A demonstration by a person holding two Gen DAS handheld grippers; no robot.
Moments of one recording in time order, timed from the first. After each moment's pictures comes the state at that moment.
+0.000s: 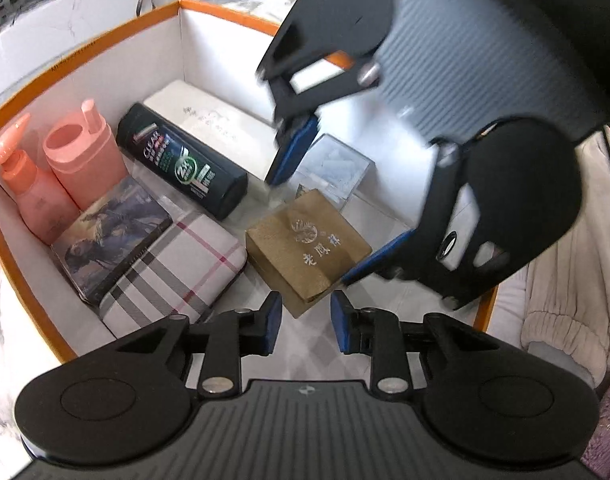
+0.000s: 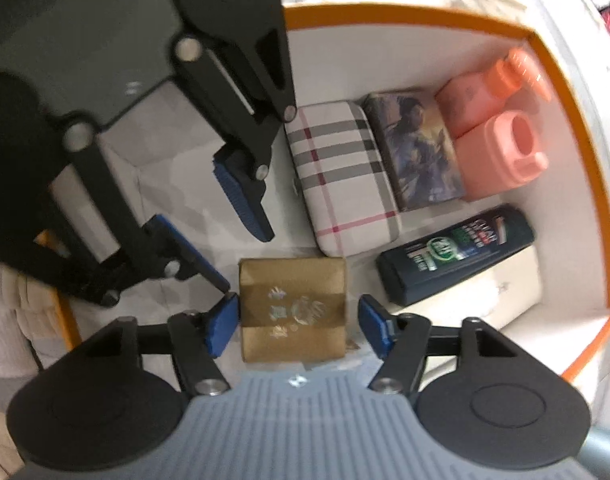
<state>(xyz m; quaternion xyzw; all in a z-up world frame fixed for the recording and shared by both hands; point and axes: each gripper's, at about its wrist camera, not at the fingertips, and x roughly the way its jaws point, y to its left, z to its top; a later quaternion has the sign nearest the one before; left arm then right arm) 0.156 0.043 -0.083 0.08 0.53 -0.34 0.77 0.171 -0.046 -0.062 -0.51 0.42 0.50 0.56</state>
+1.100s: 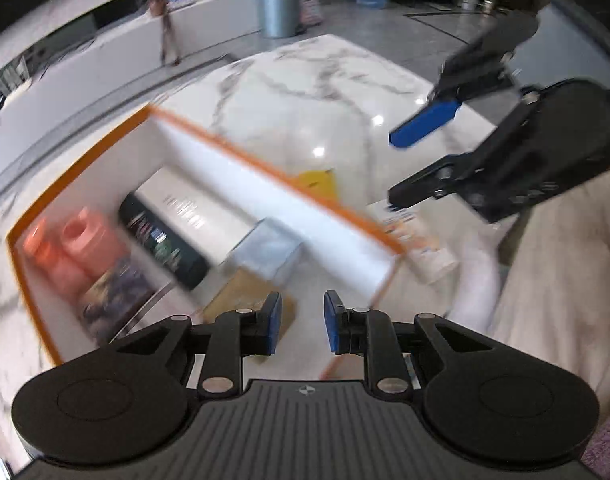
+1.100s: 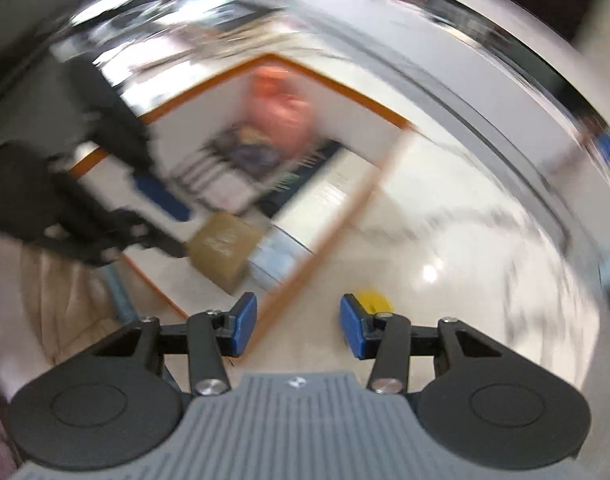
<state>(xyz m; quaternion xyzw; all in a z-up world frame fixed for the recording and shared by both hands) 0.117 -0.037 -0.011 0.14 0.47 -0.30 0.82 0.134 -0.226 0.016 -0.22 0.43 0.31 0.82</state>
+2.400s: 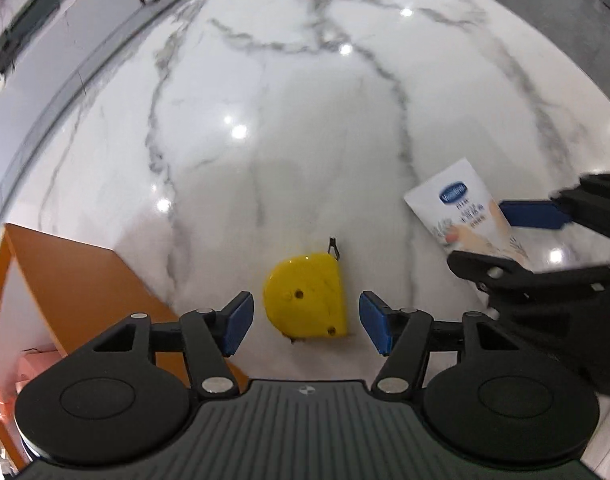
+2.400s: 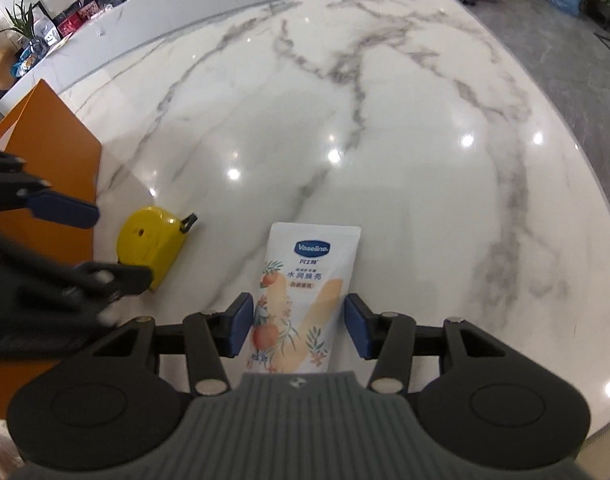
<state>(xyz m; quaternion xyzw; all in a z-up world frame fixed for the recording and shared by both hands) 0.261 -0.200 -0.097 0.27 0.58 -0.25 0.73 0.187 -0.354 -0.105 0.09 0.52 0.03 0.85</state>
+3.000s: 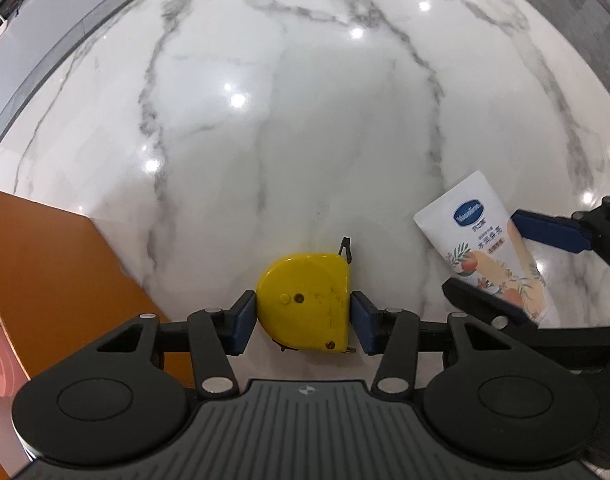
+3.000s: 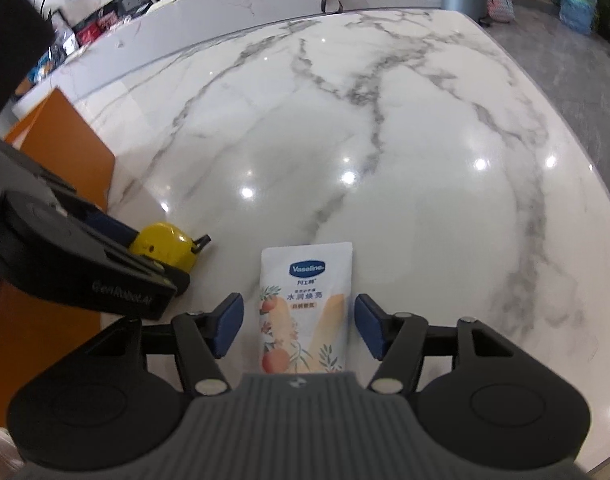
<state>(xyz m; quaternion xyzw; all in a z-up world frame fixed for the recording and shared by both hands) 0.272 -0.186 -0.110 0.23 0.61 -0.24 0.72 0.192 -0.340 -0.108 0.06 0.50 0.05 0.86</state>
